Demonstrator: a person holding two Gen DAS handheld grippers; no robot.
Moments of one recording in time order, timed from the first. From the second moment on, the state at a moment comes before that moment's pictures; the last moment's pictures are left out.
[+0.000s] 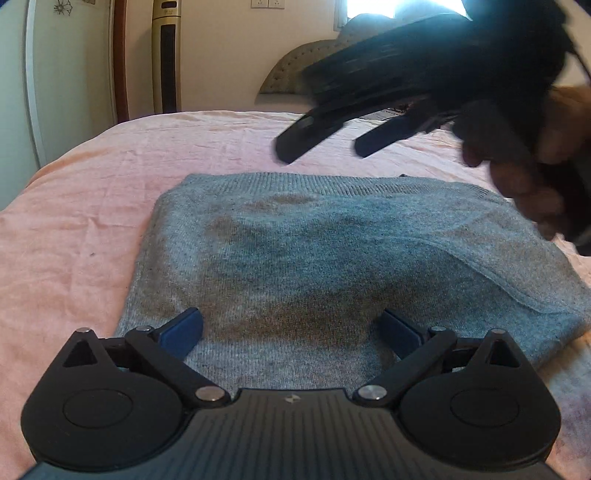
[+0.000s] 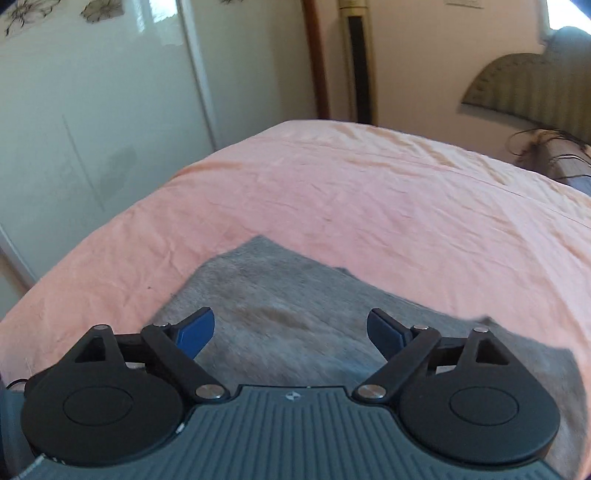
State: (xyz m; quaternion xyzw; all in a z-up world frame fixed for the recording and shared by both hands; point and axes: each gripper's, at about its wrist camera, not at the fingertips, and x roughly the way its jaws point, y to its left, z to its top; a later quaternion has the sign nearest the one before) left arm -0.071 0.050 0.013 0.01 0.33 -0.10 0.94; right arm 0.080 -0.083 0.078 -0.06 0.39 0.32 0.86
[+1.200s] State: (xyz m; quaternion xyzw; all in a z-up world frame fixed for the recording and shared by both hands) left arm -0.135 0.124 0.033 -0.19 0.32 -0.05 0.93; right arm 0.026 -0.181 0.054 -0.03 0.35 0.21 0.91
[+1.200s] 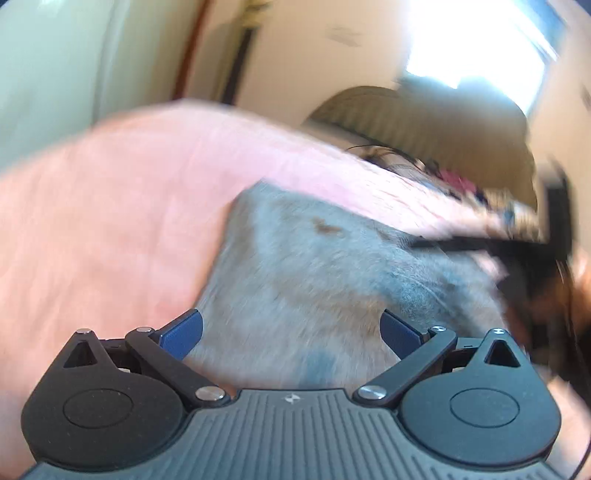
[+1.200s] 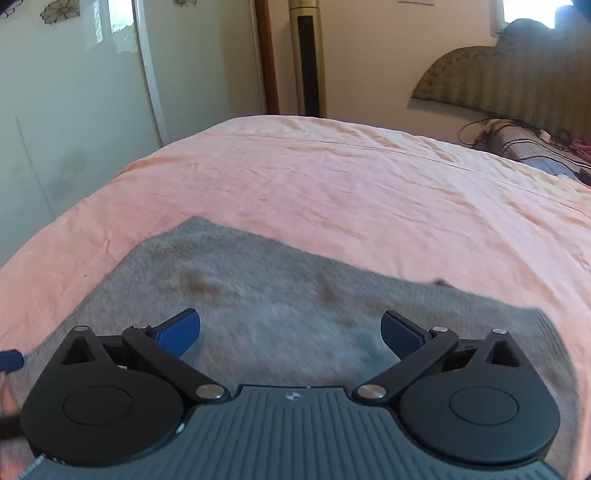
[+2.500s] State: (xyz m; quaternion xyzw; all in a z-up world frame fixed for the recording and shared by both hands) left arm -0.118 -0.012 0.055 0.06 0.28 -0.05 0.96; right arm -0.035 -0.271 0.011 0.01 0.31 0.13 0.94
